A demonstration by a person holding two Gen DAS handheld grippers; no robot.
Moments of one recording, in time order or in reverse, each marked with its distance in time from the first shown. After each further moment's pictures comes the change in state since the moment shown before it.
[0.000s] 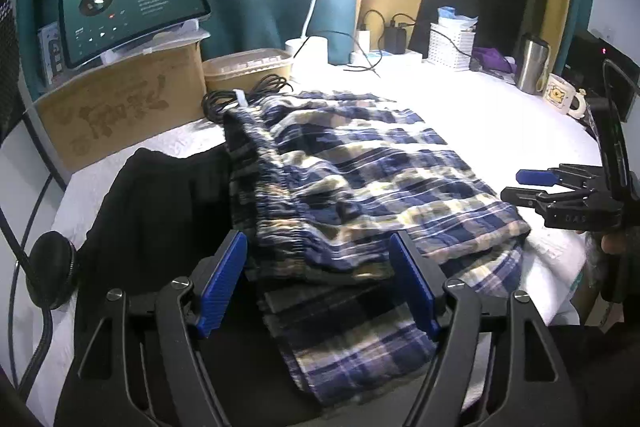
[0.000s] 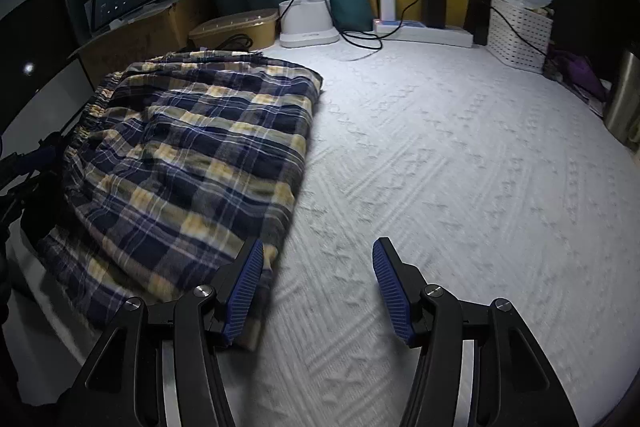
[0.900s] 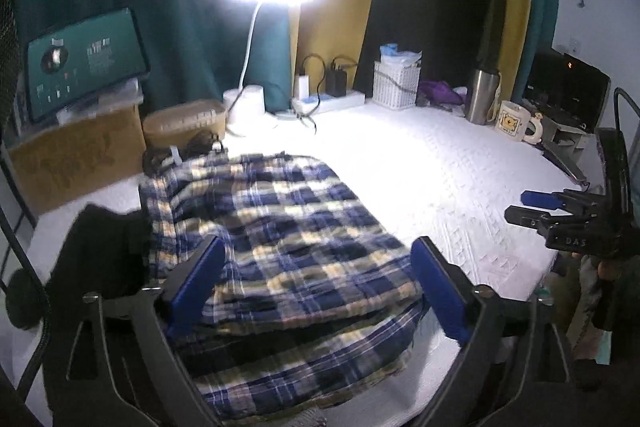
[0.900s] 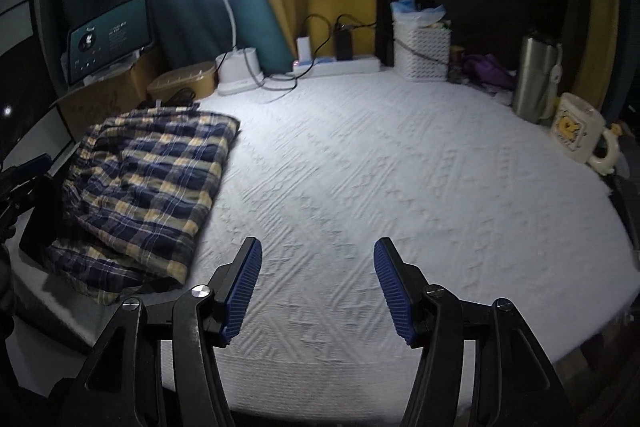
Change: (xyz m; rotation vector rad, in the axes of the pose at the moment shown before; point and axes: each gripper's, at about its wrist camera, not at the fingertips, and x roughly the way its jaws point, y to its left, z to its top) left arm -0.026 -0.081 0.031 0.036 -0.143 -0.091; right arm -0.100 -0.066 -0.028 0.106 -0.142 -0.138
